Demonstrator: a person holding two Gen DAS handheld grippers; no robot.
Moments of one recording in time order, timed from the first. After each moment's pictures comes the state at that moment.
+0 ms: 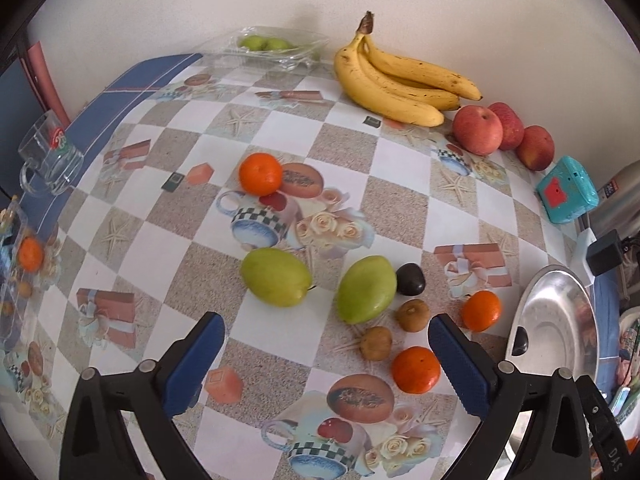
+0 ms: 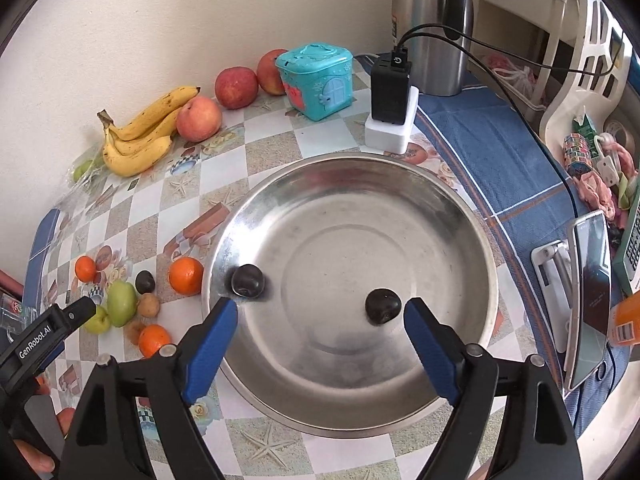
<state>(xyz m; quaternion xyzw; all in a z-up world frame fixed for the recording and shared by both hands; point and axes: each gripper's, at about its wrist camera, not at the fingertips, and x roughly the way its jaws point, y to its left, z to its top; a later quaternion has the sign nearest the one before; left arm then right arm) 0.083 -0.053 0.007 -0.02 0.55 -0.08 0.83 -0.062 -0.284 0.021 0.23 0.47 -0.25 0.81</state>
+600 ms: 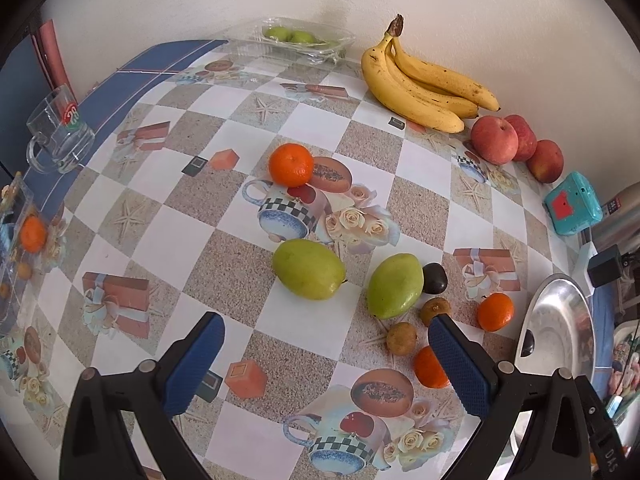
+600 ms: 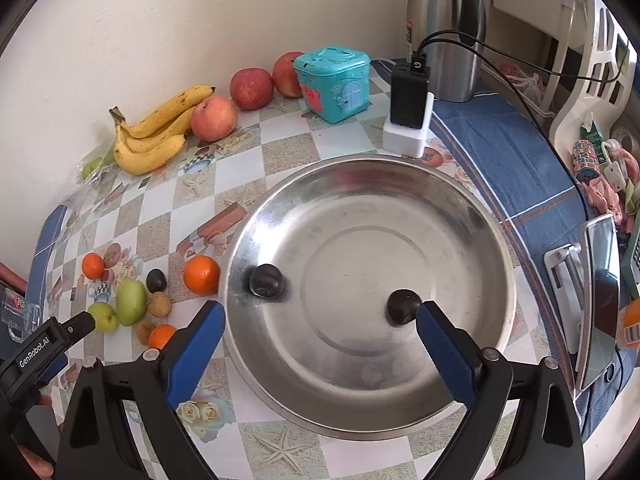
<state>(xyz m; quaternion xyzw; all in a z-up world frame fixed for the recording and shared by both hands) 0.083 -0.028 0.004 -0.05 0.56 -0.07 0.83 -0.055 -0.272 0.019 0.22 0.47 -0.24 0.82</state>
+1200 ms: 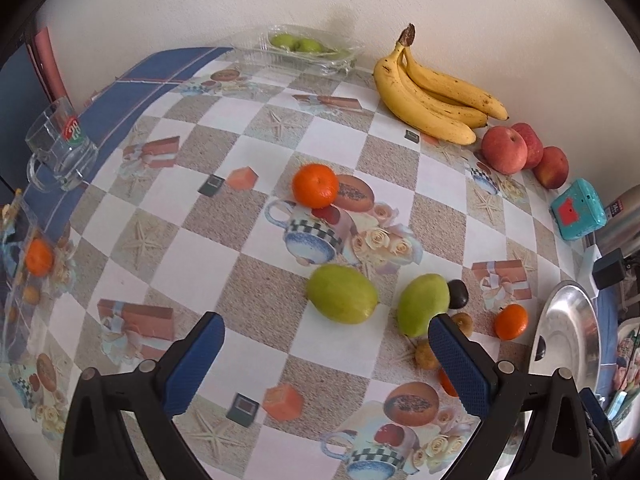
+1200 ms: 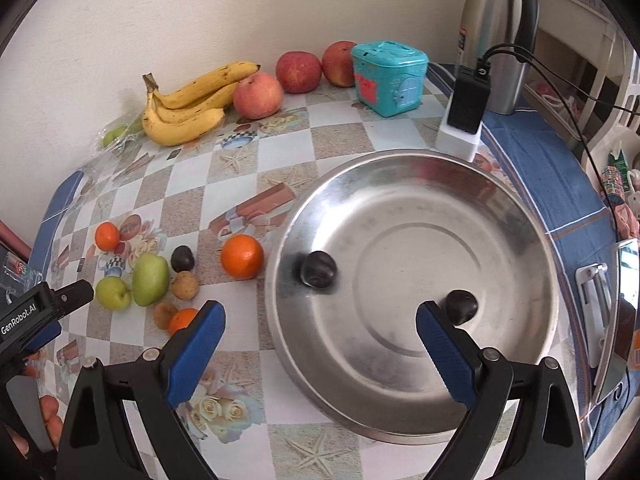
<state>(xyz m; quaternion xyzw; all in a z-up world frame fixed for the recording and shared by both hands) 0.102 -0.004 0.010 -0.03 0.55 -0.08 0.83 -0.029 -0.238 0.008 0.19 0.48 -0.20 0.84</state>
